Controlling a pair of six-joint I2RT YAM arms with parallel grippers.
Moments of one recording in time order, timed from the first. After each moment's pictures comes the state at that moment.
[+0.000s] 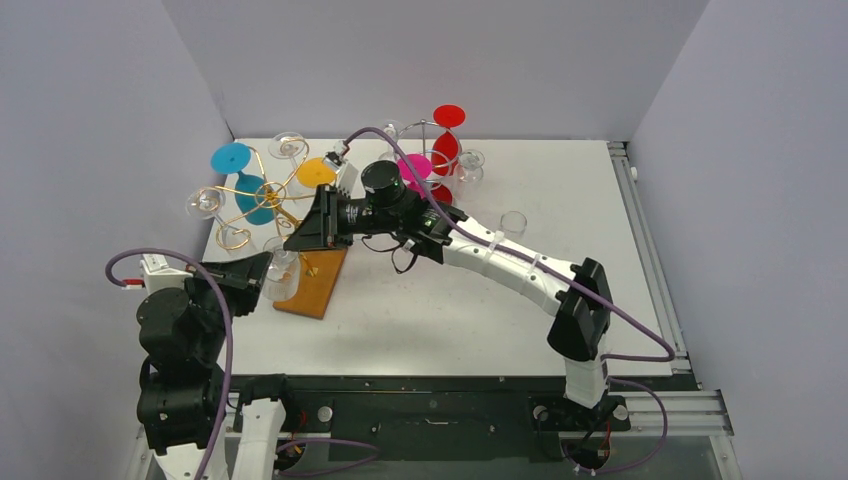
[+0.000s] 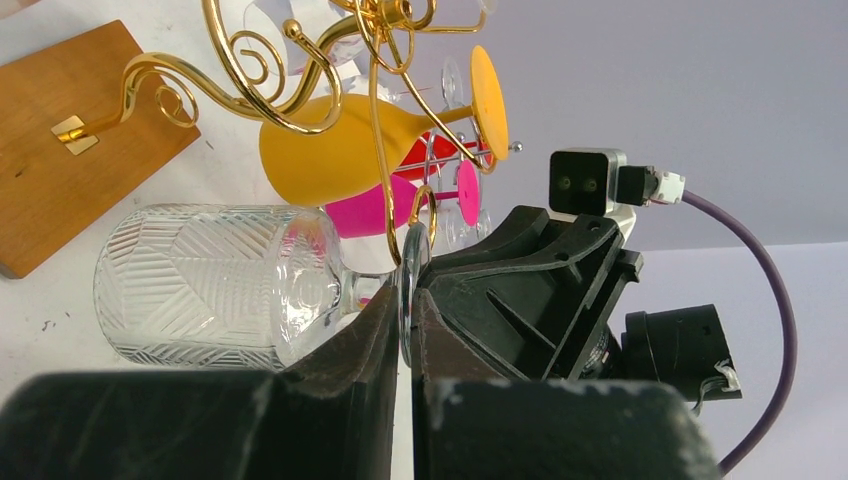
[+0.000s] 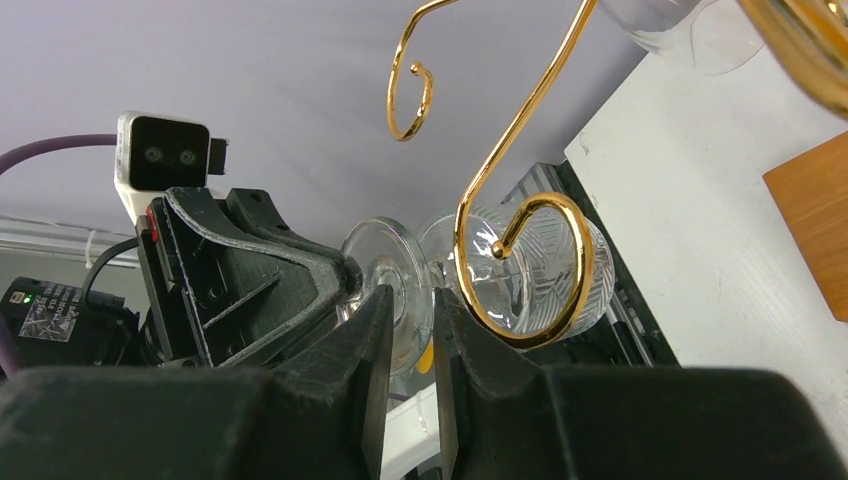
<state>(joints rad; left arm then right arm) 0.13 0.45 1.10 -0.88 0.15 -1.18 1.02 1.91 1.86 -0.13 -0.54 1.01</state>
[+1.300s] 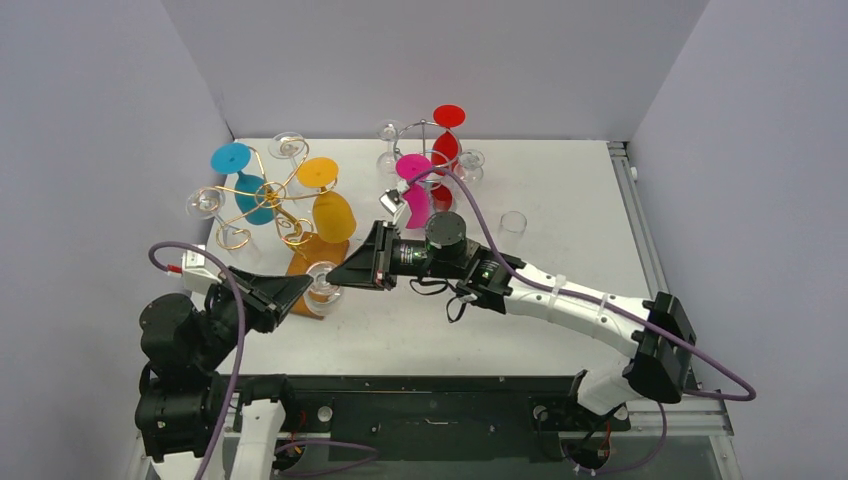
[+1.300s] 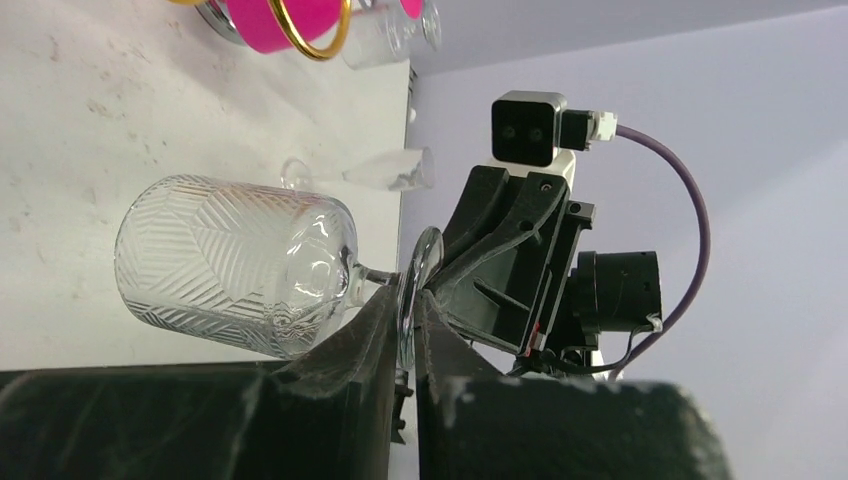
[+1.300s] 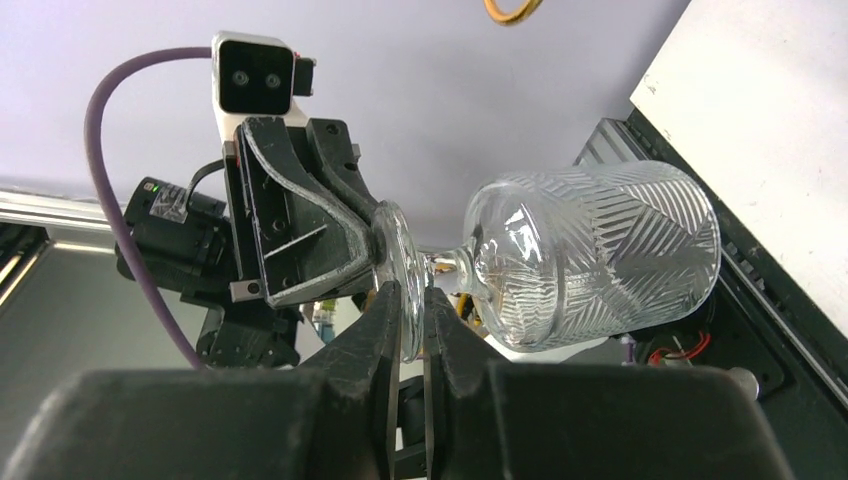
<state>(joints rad) 0.11 0.42 1.11 -0.94 0.51 -1.17 1.06 1.50 1.25 0.19 -0.43 1.26</state>
